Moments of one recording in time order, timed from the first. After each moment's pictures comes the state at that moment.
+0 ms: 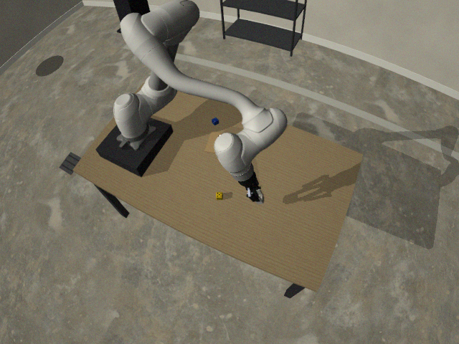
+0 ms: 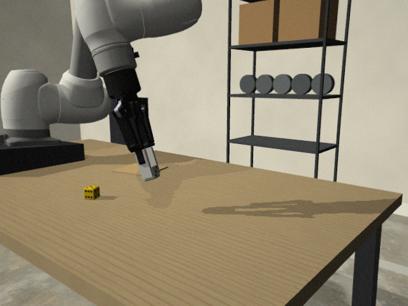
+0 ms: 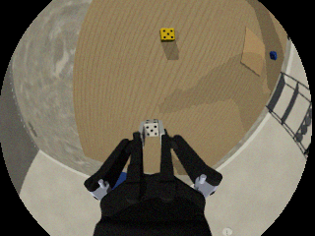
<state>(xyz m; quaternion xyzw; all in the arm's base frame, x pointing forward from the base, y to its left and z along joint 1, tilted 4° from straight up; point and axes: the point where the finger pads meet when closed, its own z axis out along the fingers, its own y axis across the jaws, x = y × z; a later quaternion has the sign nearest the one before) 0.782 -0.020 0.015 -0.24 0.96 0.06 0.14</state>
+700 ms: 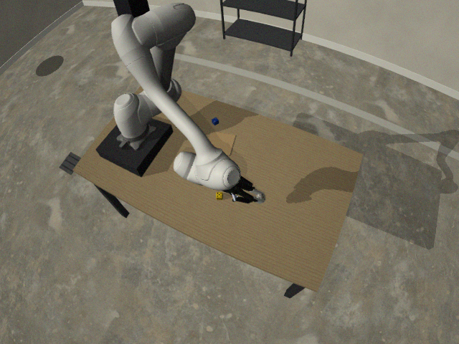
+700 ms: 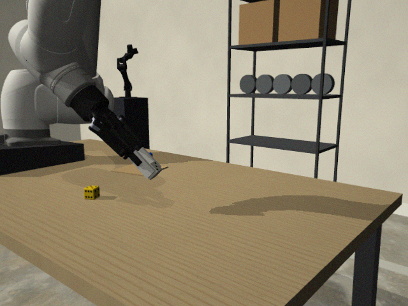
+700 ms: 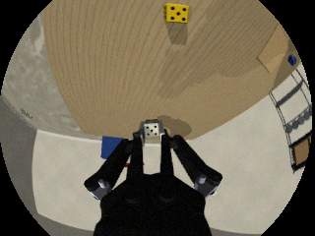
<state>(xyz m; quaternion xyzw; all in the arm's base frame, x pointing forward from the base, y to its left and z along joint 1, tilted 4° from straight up) 0.775 -0.022 0.015 -0.22 0.90 0.14 0.36</state>
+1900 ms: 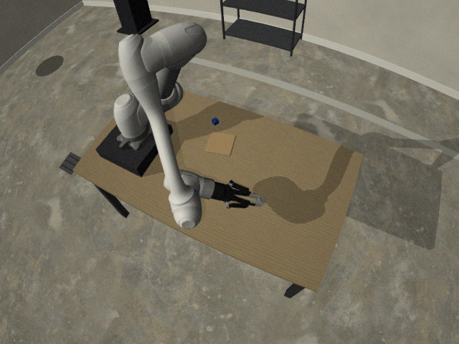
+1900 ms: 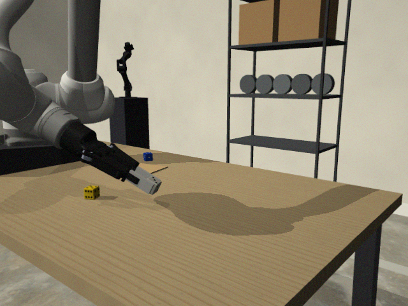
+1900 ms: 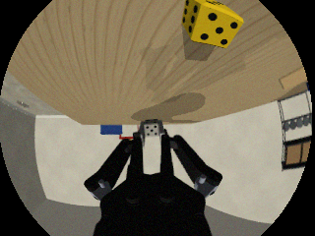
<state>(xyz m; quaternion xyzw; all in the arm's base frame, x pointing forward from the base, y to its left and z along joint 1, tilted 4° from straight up) 0.768 -0.021 -0.027 -0.20 0.84 0.16 0.49</state>
